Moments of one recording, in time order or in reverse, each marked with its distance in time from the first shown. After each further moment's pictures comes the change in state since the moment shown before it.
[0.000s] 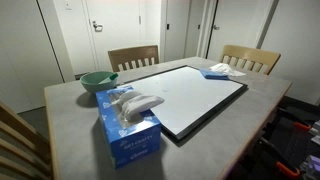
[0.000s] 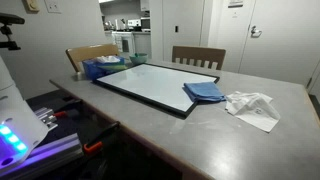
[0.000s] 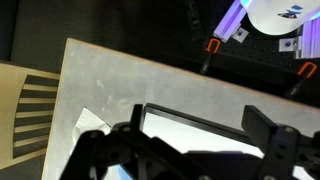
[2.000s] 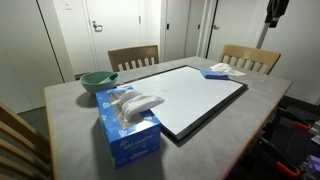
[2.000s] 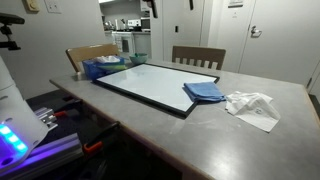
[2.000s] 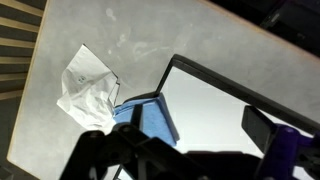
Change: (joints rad) arm 0.005 0.384 -0.350 -0.018 -0.054 0.636 -0.338
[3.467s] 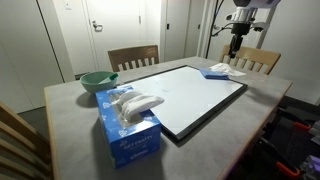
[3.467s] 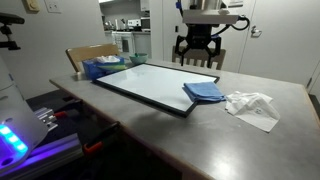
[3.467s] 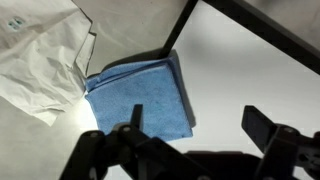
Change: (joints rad) arm -0.146 0.695 0.120 0.290 0.599 0.296 -0.474
